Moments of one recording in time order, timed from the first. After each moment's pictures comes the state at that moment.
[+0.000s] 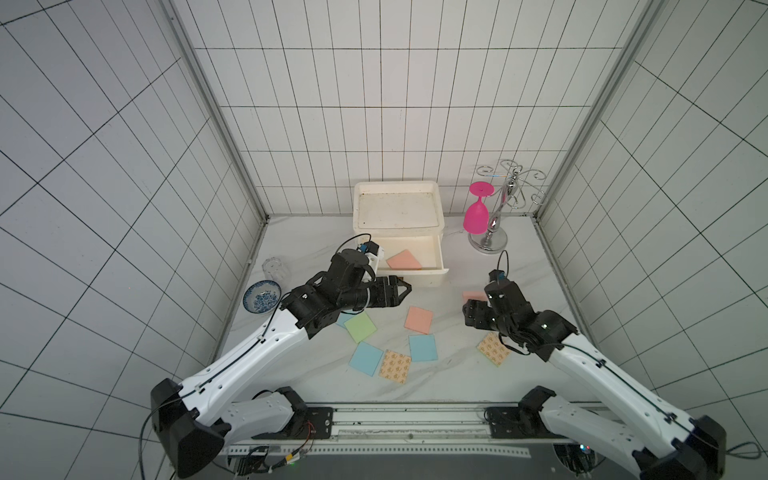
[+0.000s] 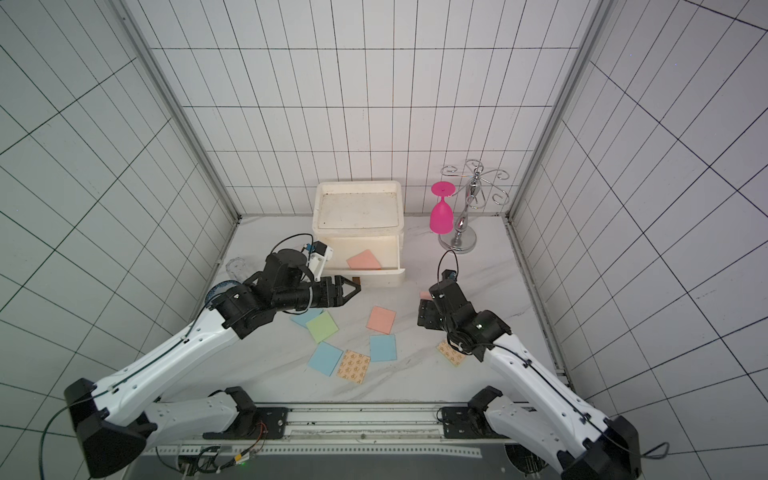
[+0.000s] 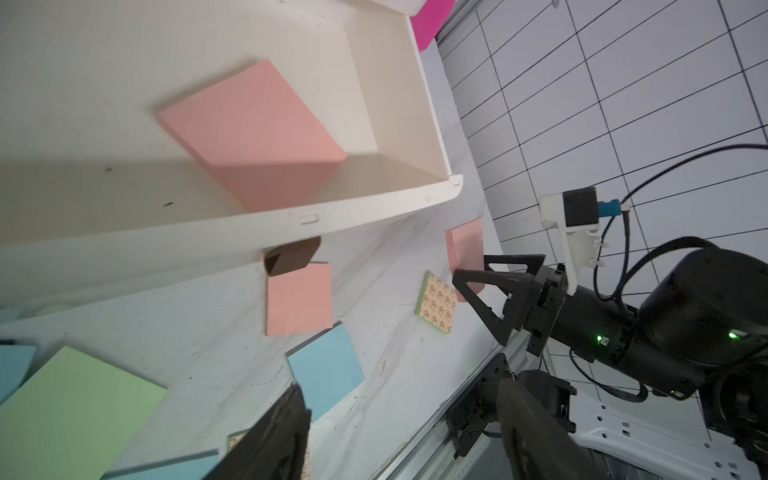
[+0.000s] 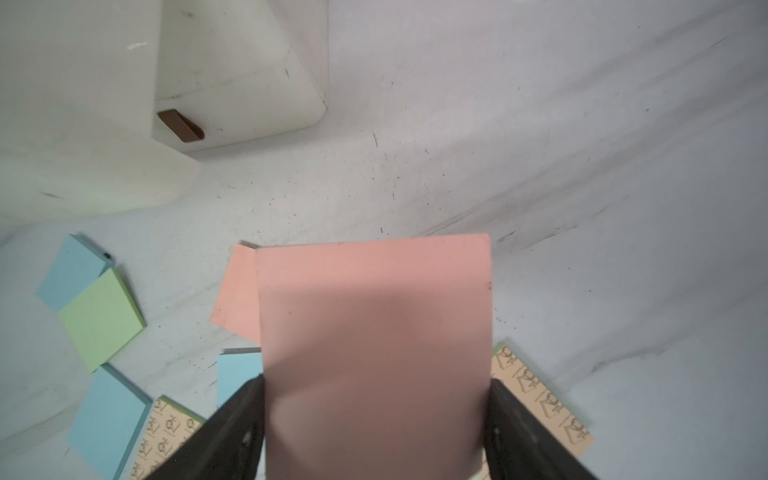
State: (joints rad) left arm -0.72 1.18 1.12 -0.50 0.31 -0.75; right arm 0.69 0.87 0.79 -0.77 0.20 0.57
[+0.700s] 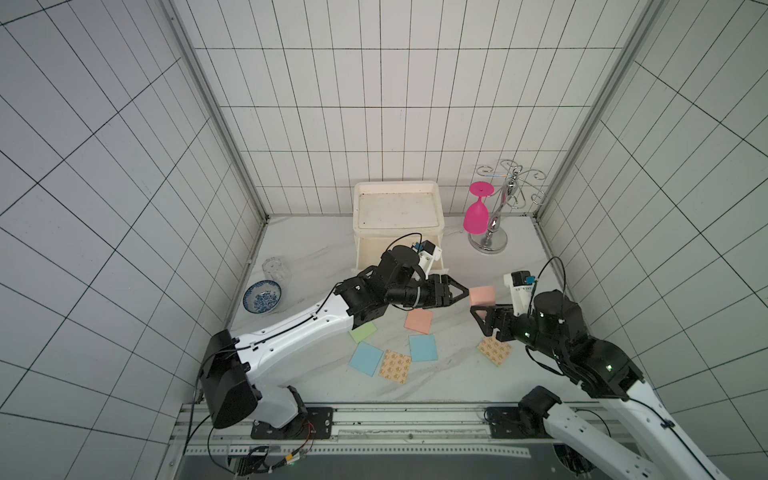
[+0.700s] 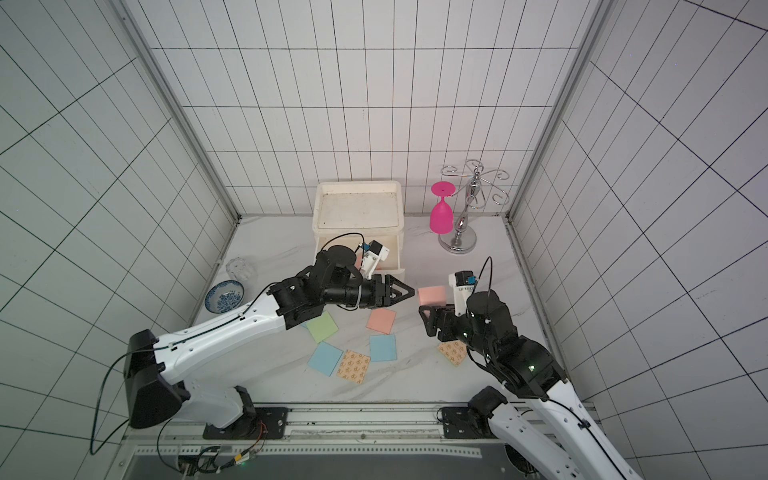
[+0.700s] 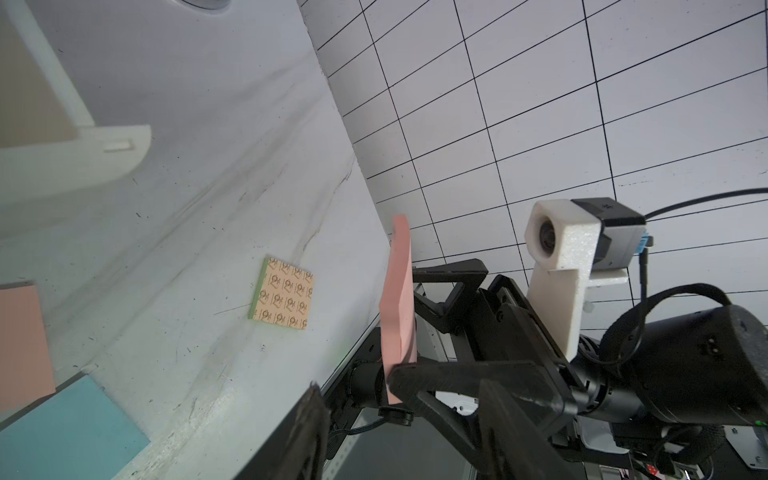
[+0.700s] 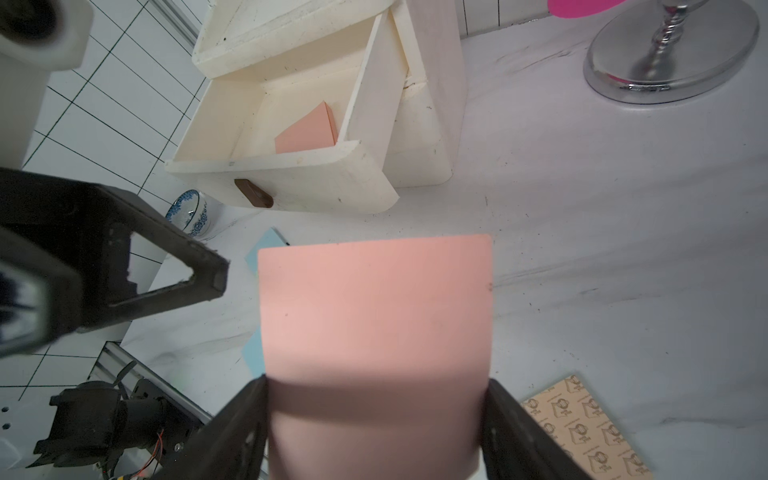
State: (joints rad) left arm -0.94 1.45 1.28 -0.22 0.43 -0.96; right arm 0.69 0.63 0.87 -0.79 -0.04 0.49
